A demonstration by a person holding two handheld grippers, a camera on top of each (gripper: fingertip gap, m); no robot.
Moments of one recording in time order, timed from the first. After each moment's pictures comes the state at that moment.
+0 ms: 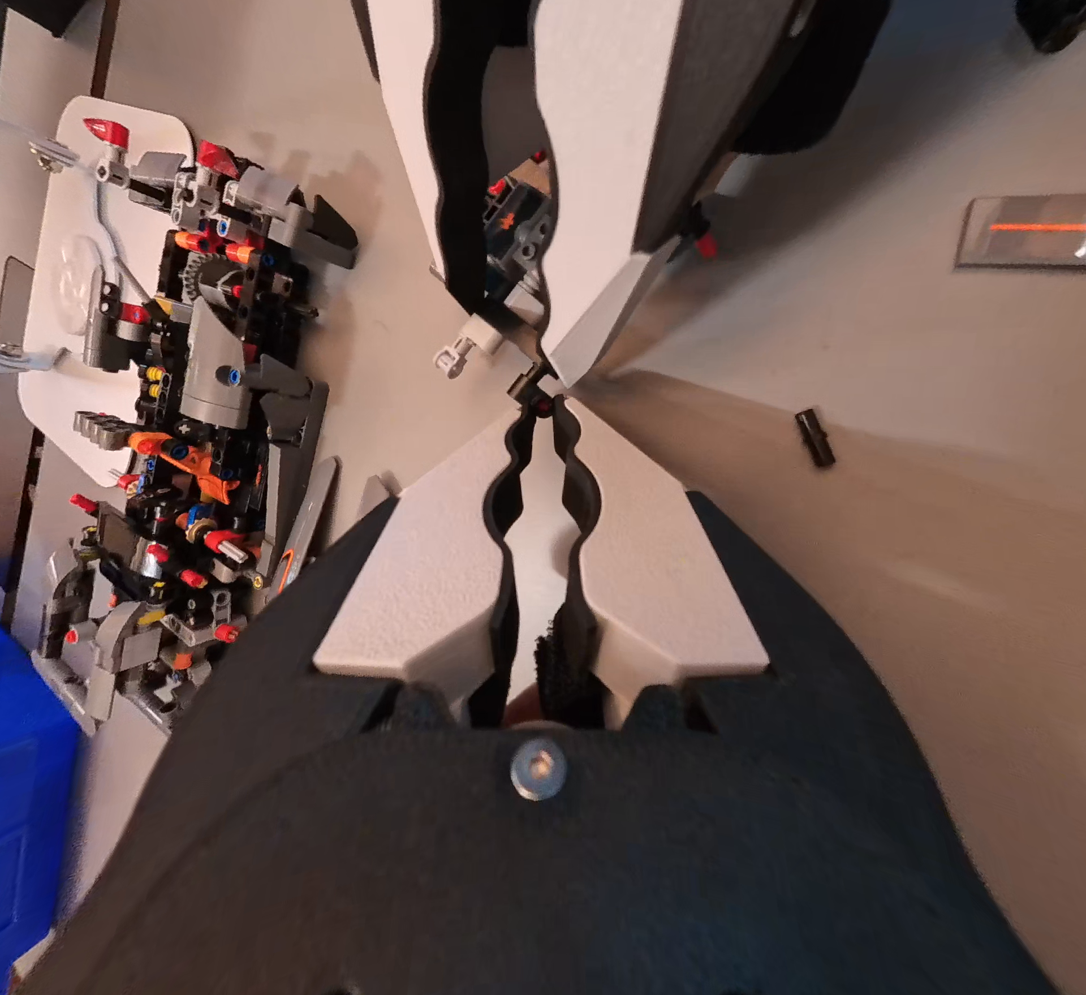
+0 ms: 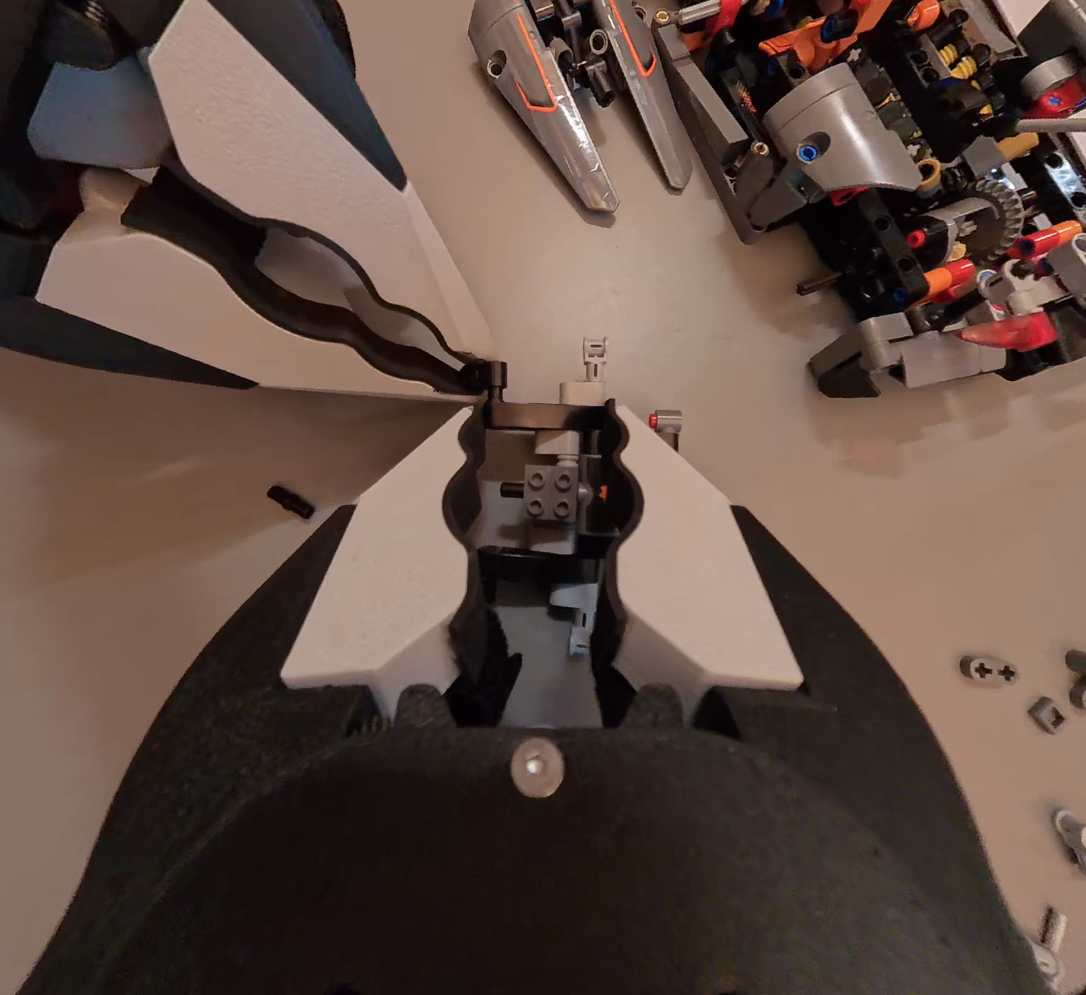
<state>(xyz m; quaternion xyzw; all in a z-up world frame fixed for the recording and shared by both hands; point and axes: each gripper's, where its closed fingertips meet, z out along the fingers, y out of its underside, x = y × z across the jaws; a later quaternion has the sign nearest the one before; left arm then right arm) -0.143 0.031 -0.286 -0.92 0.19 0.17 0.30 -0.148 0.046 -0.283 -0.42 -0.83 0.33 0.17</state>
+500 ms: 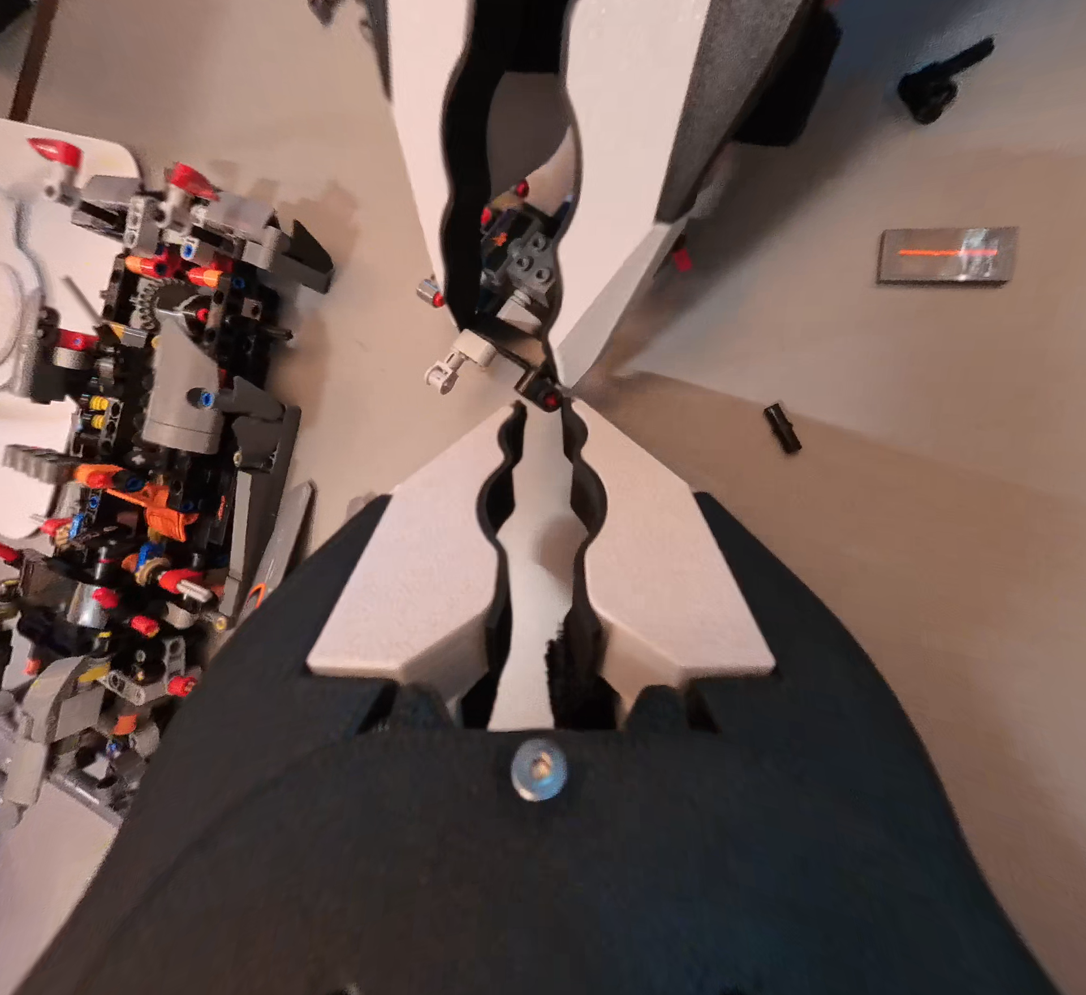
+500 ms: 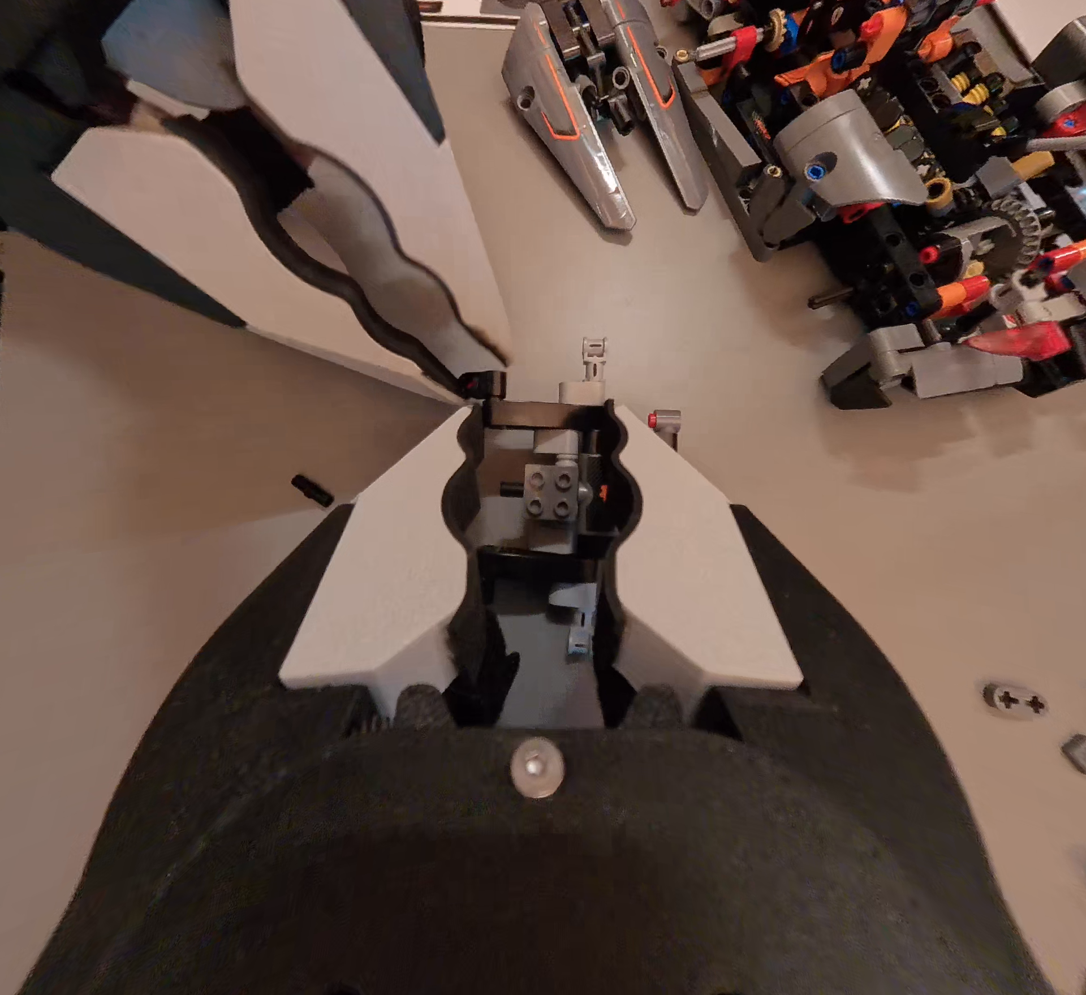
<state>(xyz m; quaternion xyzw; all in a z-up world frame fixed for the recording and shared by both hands) -0.137 0.031 -0.278 -0.92 0.20 0.09 0.32 -0.145 0.044 -0.277 -0.40 -0.82 0.37 0.15</state>
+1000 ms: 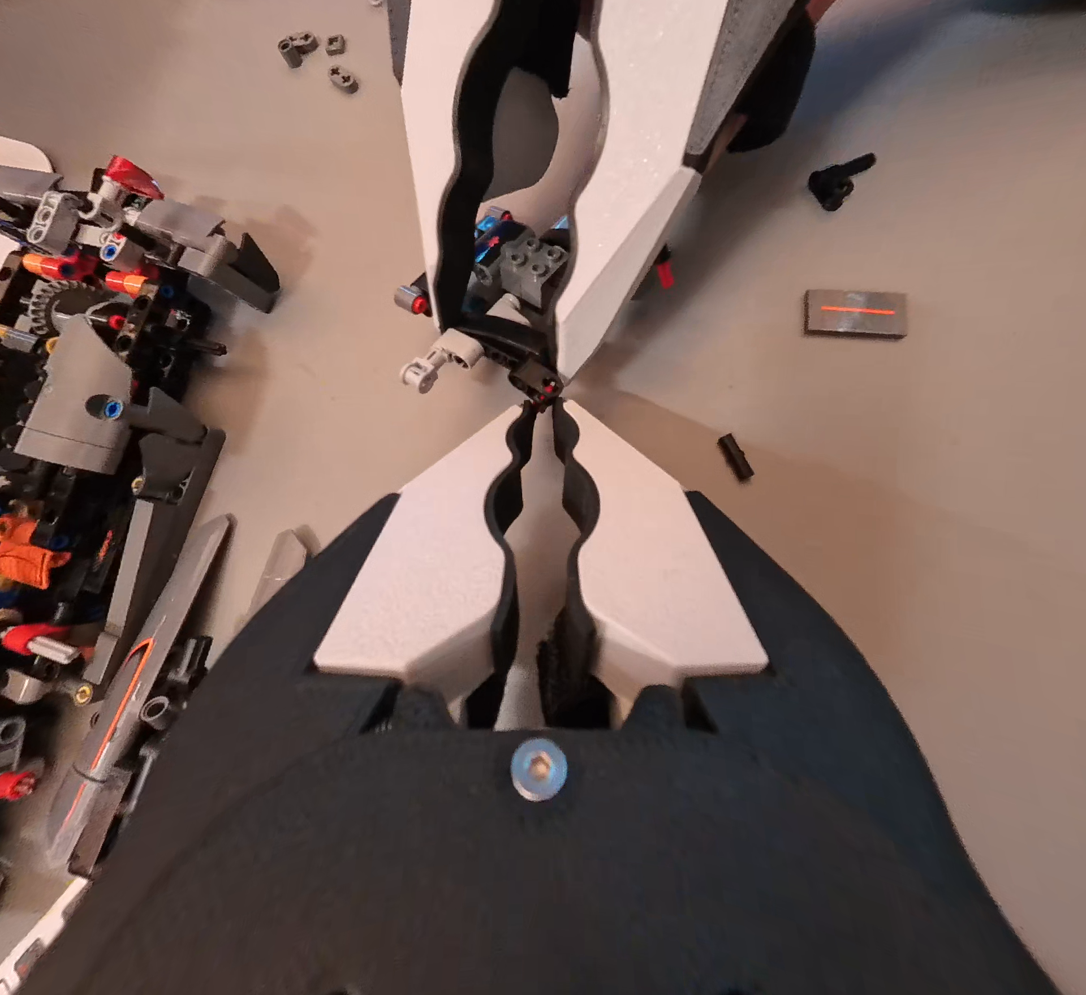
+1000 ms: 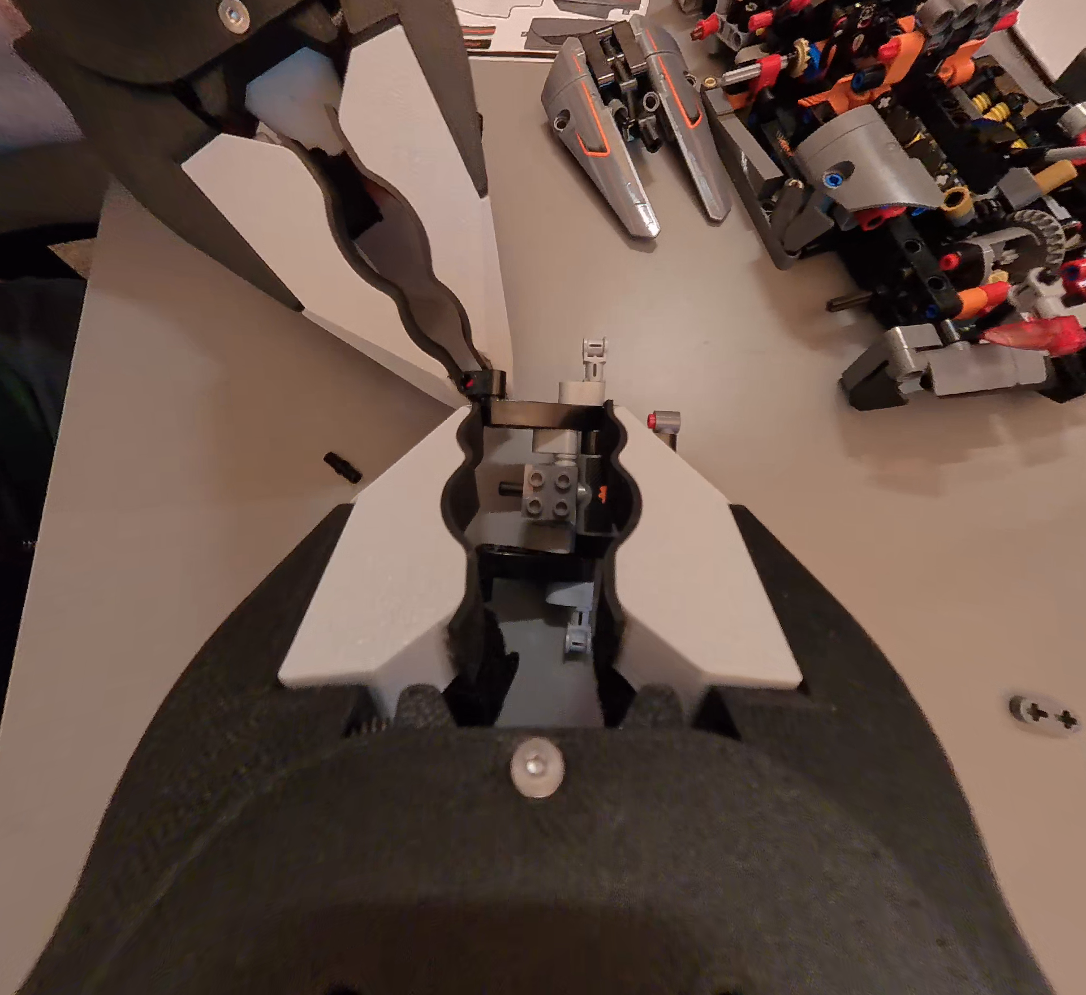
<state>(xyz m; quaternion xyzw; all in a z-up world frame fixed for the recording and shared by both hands) -0.124 0.035 -0.281 -0.91 0.17 0.00 0.38 -0.135 0.044 -0.270 -0.38 -0.81 0.42 0.14</state>
